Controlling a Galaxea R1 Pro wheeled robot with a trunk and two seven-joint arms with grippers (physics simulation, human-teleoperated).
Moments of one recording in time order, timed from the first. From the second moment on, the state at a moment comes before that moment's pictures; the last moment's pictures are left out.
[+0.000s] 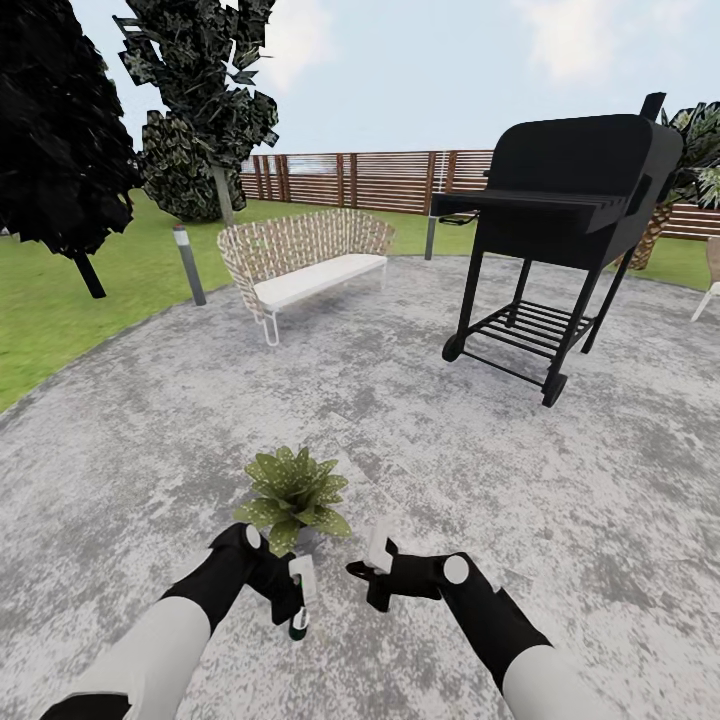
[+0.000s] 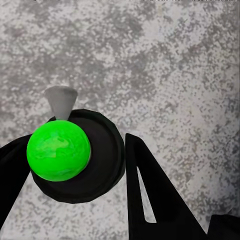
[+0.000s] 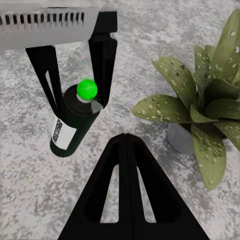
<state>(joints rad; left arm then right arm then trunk) -0.72 -0.08 0.02 -0.56 -1.08 0.10 -1.10 -0.58 0.10 0.20 -0.71 0.54 -0.25 0.83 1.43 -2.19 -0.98</state>
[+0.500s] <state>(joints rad) -0.72 -0.09 0.02 -0.55 -0.99 0.05 -1.11 -0.58 0.10 0.20 -0.70 0.54 -0.25 0.83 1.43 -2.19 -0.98</state>
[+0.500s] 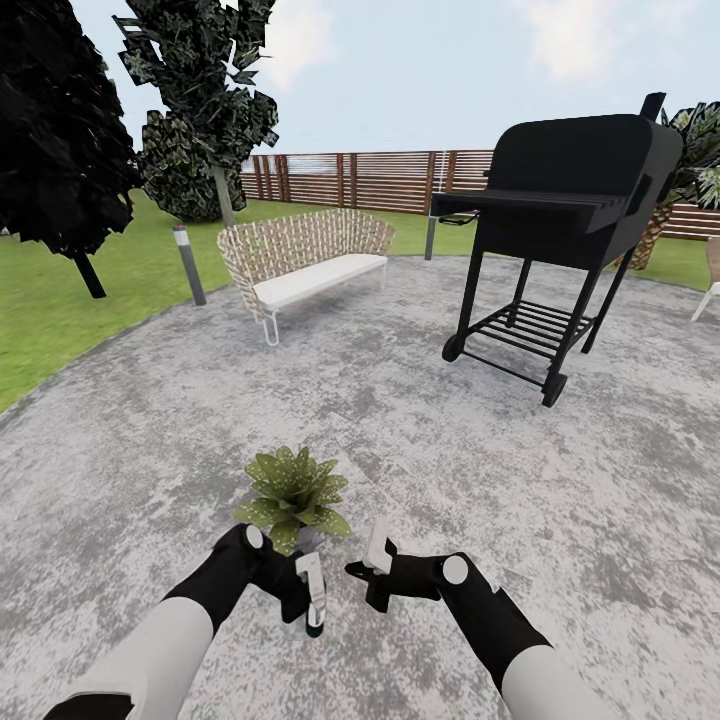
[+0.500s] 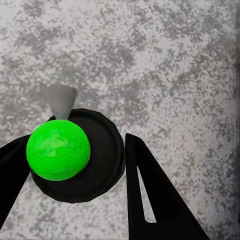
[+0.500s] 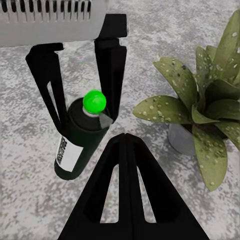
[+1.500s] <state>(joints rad) -0.72 -0.12 0.02 -0.54 -0.89 0.01 -1.11 -0.58 0.10 0.20 -0.70 0.54 -0.25 0.83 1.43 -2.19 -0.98</state>
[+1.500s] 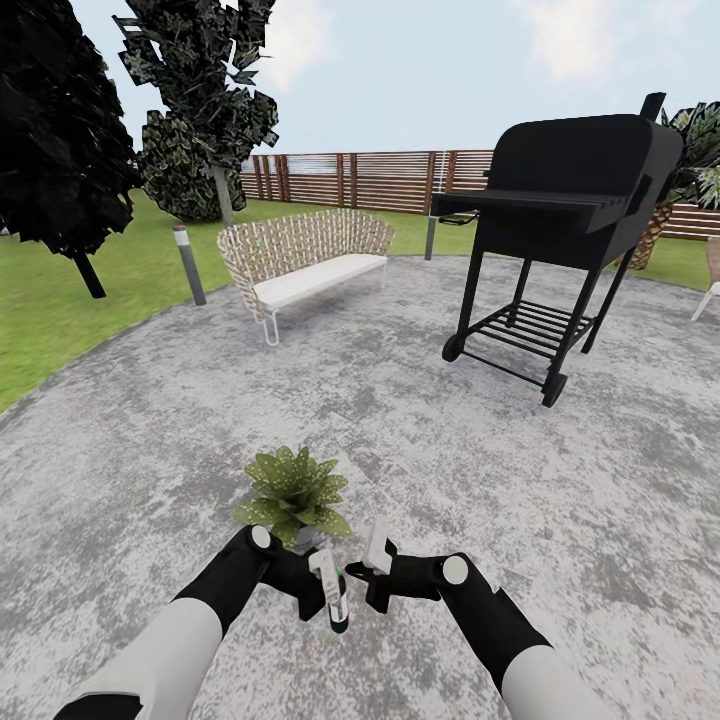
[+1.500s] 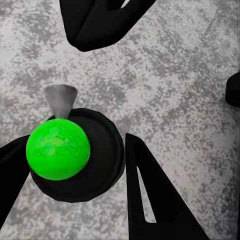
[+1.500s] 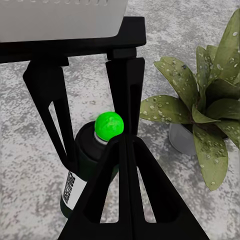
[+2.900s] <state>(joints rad) -0.72 -0.12 0.02 -0.54 -0.80 0.00 -1.11 -0.58 0.10 0.20 -0.70 0.54 -0.25 0.83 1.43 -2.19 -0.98</state>
